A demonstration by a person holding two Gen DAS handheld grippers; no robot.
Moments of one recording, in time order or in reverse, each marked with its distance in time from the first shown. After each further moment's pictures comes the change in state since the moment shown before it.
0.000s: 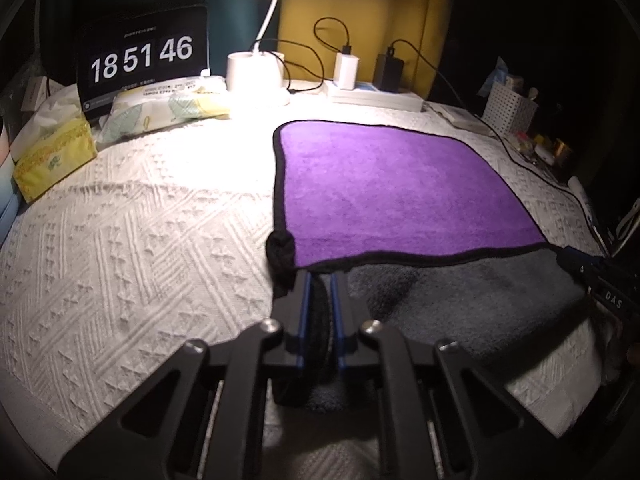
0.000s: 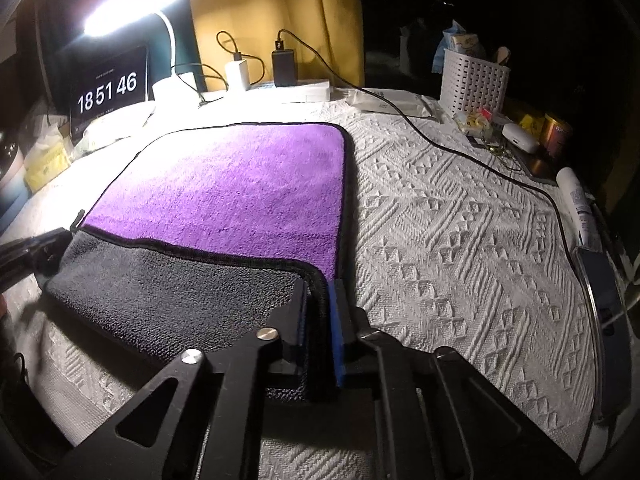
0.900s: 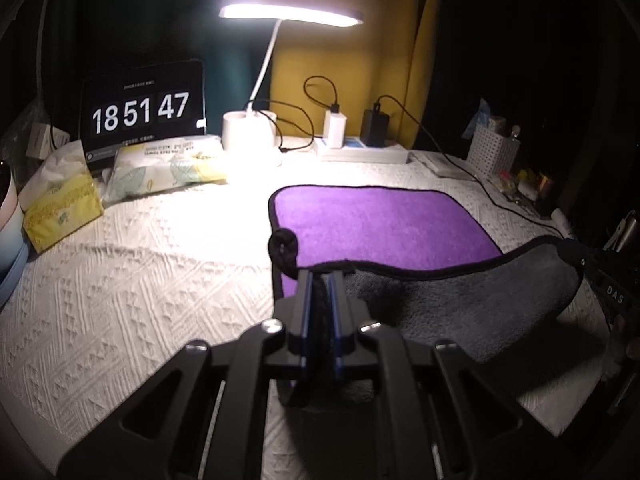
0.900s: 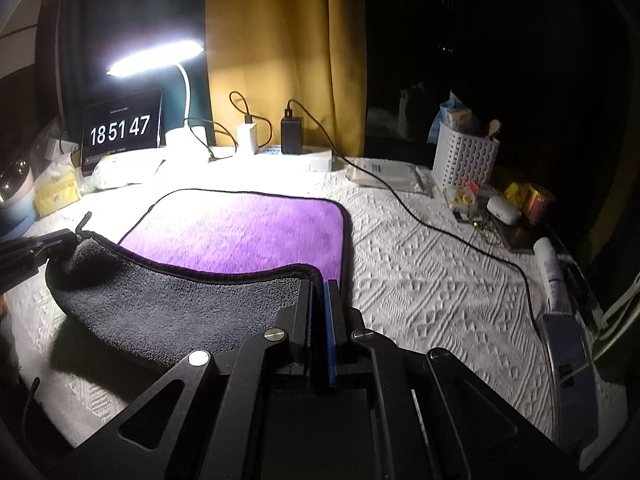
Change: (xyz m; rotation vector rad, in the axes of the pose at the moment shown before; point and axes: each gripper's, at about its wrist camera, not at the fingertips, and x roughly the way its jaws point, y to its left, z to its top) left arm -0.032 -0.003 0.034 0.022 -0.151 -0.028; right arm -0.042 0.012 0.035 -0.050 -0.175 -0.035
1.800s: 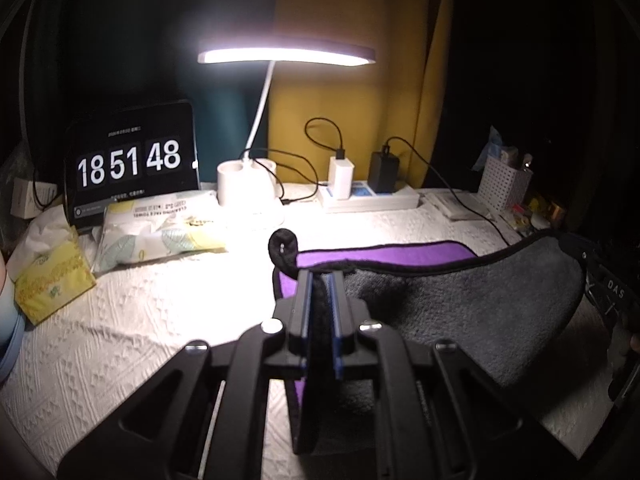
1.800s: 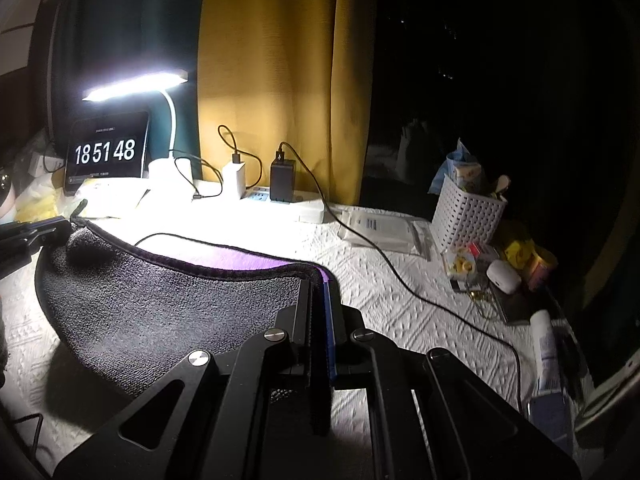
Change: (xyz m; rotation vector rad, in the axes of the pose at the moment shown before) left arm 0.031 0.007 0.060 0.028 -0.081 0.012; right arm 0.035 -0.006 0.058 -0.063 -0.078 -0.035
